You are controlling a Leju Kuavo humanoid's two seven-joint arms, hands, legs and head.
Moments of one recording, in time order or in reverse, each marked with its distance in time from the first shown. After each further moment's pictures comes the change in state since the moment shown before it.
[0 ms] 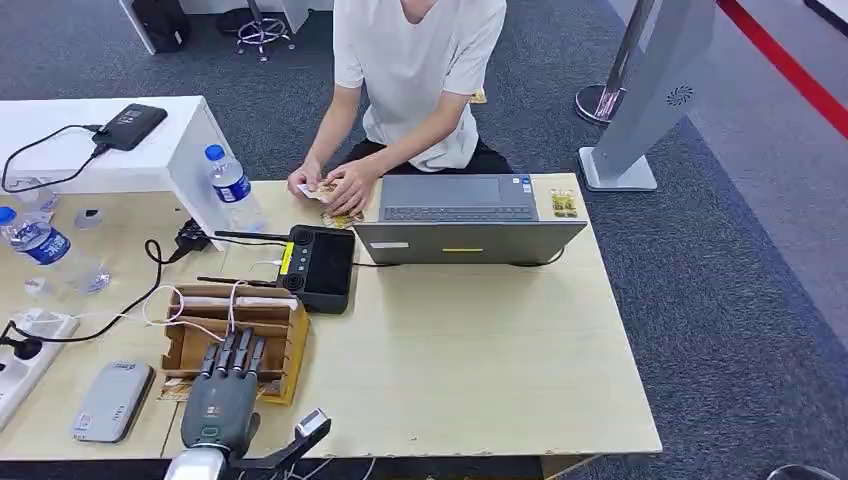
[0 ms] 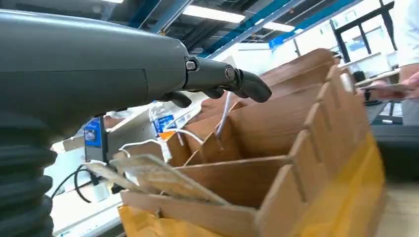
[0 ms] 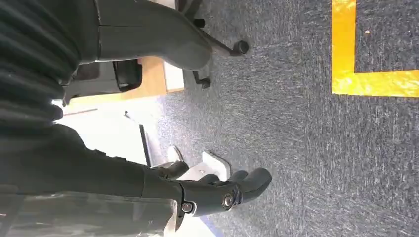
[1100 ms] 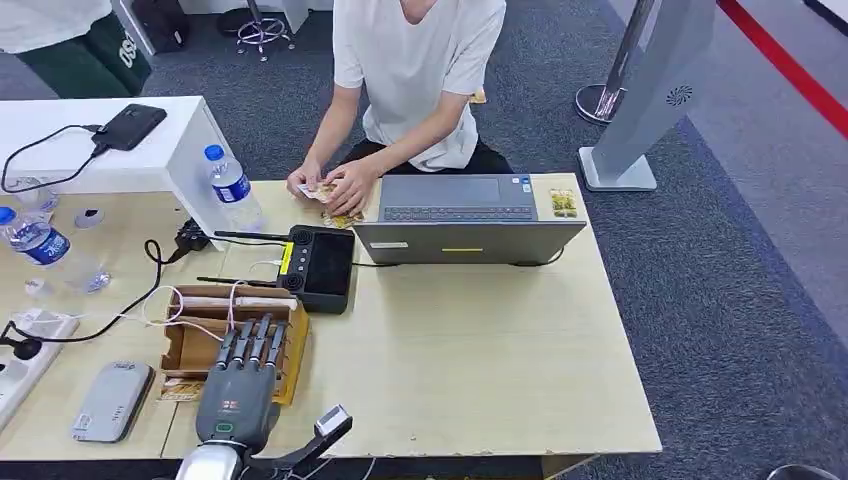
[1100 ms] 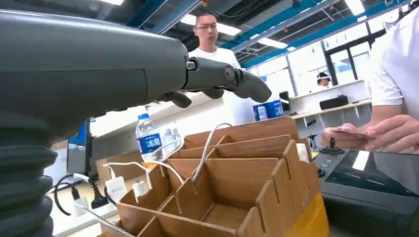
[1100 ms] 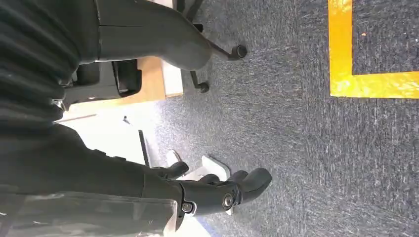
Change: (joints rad) left arm -0.021 -0.002 -0.083 -0.108 0.000 -0.036 0.042; right arm 0.000 0.000 -0.001 0.003 -0.023 -0.013 0.008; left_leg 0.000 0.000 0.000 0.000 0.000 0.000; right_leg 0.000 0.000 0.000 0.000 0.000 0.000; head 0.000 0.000
